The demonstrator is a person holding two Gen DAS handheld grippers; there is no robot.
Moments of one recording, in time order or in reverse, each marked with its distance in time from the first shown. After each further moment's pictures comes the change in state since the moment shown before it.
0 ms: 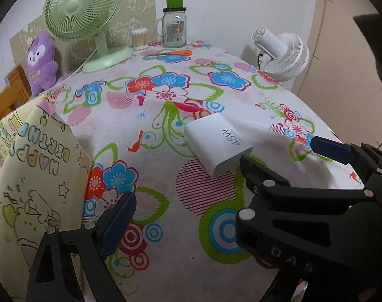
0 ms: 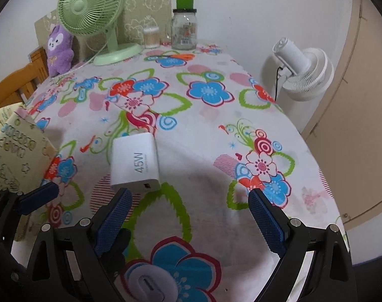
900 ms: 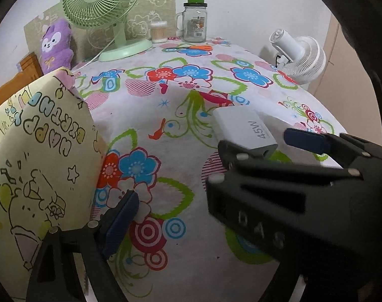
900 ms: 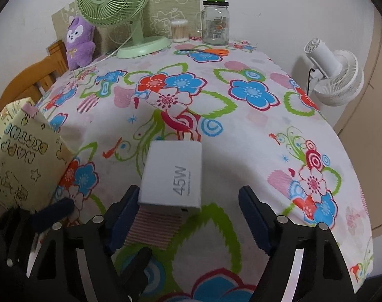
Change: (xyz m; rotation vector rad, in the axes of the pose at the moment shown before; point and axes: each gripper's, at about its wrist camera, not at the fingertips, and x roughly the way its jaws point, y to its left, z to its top) left arm 0.006 0.016 -0.008 -0.065 0.000 0.058; right arm 0.029 0.031 0.016 -0.044 0.011 0.142
